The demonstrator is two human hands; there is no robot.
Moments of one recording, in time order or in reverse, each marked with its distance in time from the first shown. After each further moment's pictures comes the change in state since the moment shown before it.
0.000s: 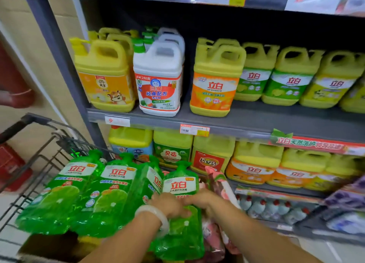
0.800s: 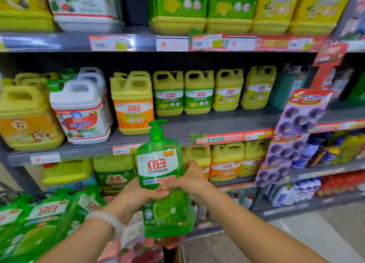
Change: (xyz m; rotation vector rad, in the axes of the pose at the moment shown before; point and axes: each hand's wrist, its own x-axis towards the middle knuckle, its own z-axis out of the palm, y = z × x) left_hand -0.113 0.097 -0.009 -0.968 -0.048 0.546; right_hand -0.140 0.050 -0.127 0.381 0.351 -0.542
